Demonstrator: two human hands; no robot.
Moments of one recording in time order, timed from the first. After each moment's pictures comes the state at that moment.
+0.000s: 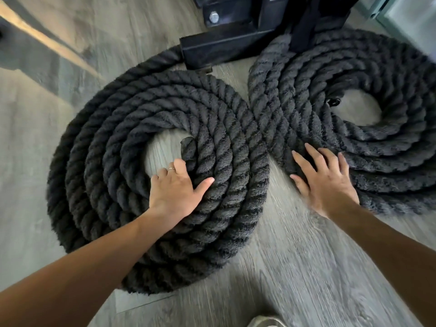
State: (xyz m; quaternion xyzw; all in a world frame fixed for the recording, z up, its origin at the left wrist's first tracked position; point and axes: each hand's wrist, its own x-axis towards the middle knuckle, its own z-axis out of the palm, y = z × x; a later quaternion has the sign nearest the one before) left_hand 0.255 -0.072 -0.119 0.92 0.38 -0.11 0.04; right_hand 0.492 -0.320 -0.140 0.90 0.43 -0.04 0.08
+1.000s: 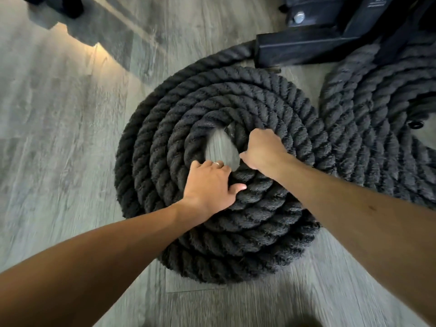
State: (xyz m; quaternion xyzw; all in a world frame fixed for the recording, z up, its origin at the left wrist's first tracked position) left_hand 0.203 -0.029 -0.106 0.94 0.31 -0.14 0.02; right_hand 0.353 -0.054 -0.066 0.89 0.40 -0.23 -0.03
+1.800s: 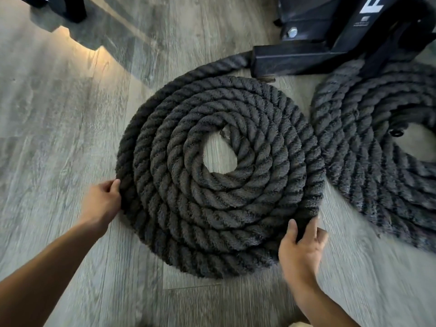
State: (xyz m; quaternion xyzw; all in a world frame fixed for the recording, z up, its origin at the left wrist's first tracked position) left_hand 0.017 0.057 -0.128 0.57 0.71 0.13 0.39; right_hand 0.278 -0.249 -0.123 0.92 0.04 -0.21 -0.33
